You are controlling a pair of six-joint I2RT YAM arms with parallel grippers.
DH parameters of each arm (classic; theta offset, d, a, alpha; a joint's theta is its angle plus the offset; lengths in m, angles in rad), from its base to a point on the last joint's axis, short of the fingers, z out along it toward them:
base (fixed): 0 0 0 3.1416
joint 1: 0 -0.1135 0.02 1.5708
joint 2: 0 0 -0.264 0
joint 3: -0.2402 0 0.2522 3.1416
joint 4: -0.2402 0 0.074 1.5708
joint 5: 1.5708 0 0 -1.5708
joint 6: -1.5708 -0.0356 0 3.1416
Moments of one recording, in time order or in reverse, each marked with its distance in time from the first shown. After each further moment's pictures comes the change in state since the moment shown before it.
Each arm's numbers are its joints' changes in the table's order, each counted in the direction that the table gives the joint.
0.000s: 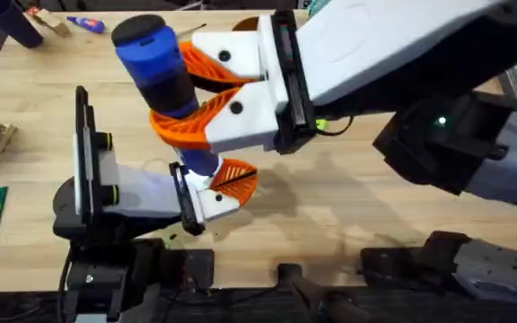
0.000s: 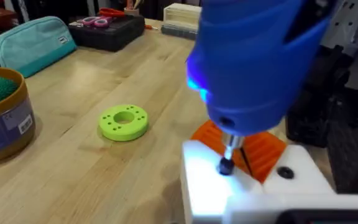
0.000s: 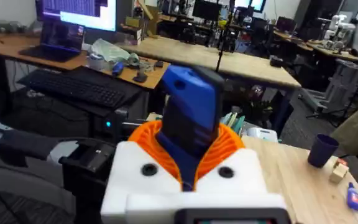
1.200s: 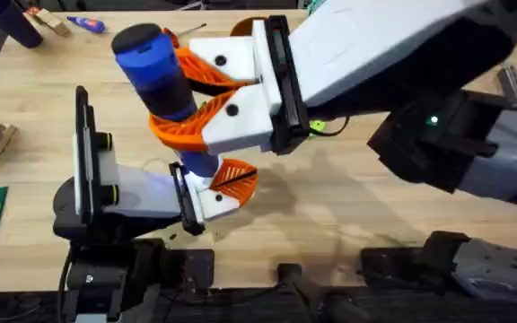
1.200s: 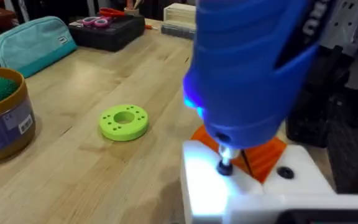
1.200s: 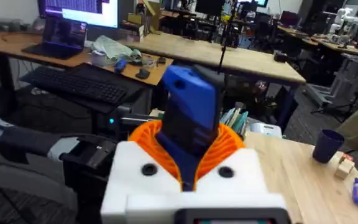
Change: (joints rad) left arm 0.000 0.000 0.000 0.000 0.000 0.000; right arm -0.001 0.020 -0.002 -0.006 -0.007 0.000
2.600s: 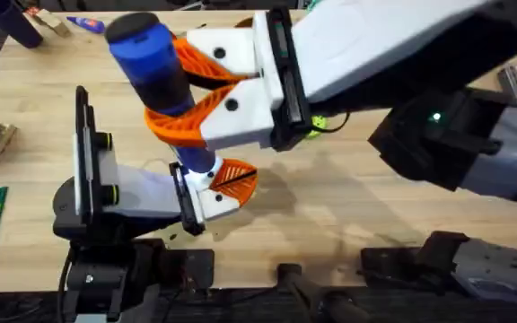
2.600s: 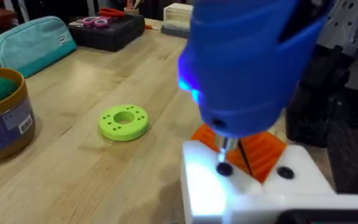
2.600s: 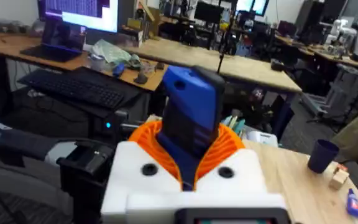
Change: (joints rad) left arm 0.000 0.000 0.000 0.000 0.000 0.000; right arm 0.000 0.001 -0.016 0.014 -0.003 0.003
